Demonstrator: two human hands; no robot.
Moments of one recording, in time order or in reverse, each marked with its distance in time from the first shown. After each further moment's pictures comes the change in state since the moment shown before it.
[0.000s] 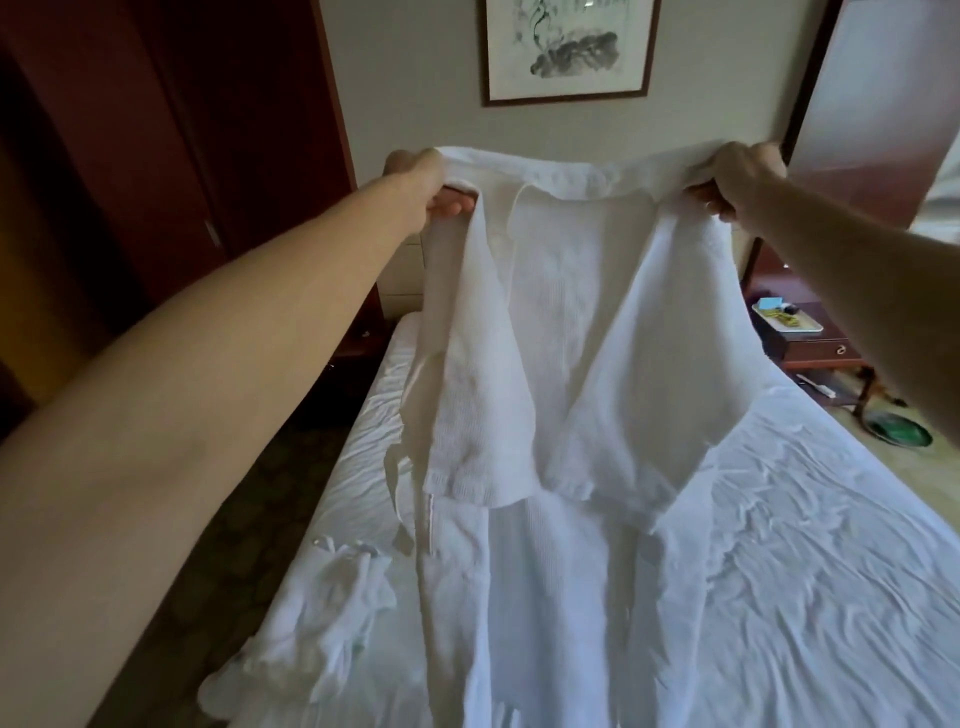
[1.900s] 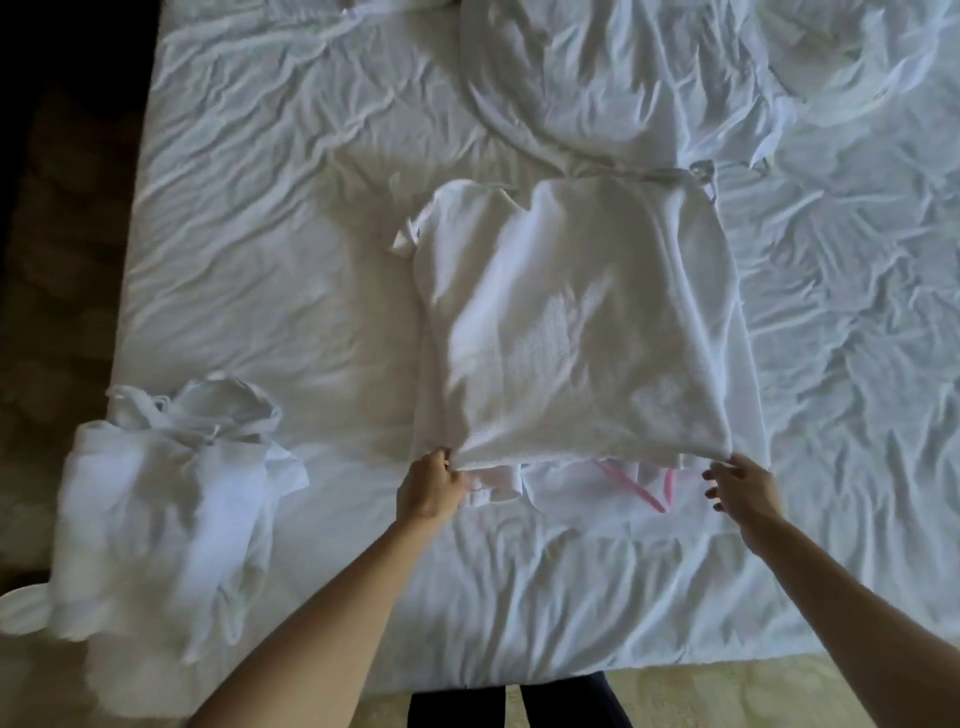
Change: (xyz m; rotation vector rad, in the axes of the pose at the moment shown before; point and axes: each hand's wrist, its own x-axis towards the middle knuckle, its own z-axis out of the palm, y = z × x) left_hand -0.067 -0.804 0.070 0.817 -0.658 -0.756; right_hand -0.126 0.749 0.170 -0.516 -0.175 0.873
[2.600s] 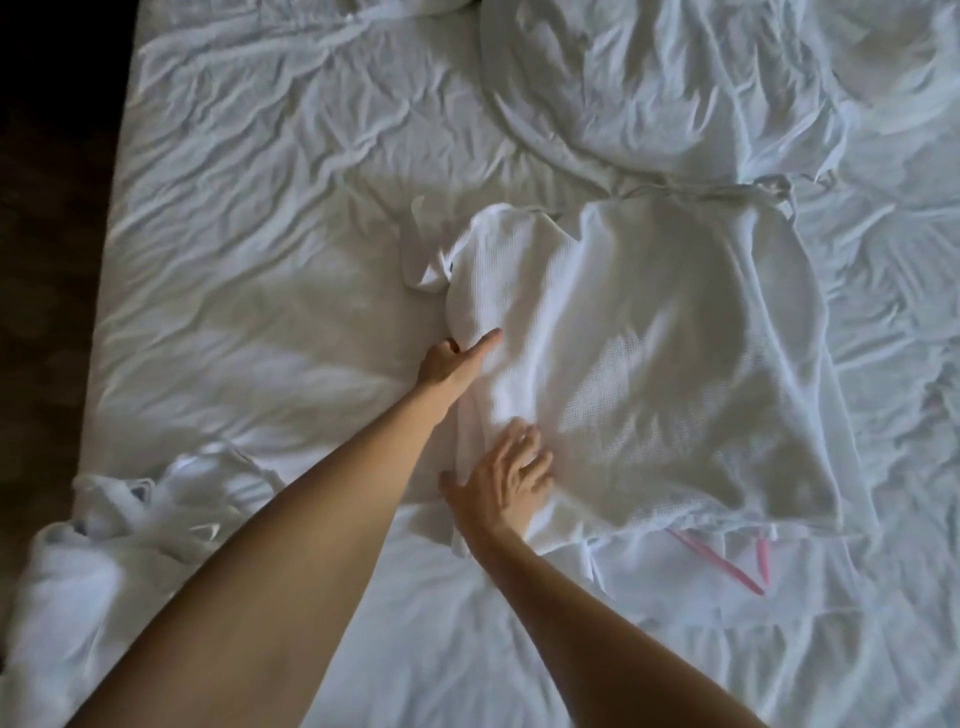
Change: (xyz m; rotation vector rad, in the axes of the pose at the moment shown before) left_hand 0.167 0.106 -0.118 -0.415 0.021 0.029; right_hand -0.133 -0.152 0.328 -0.666 -0.090 -0.298
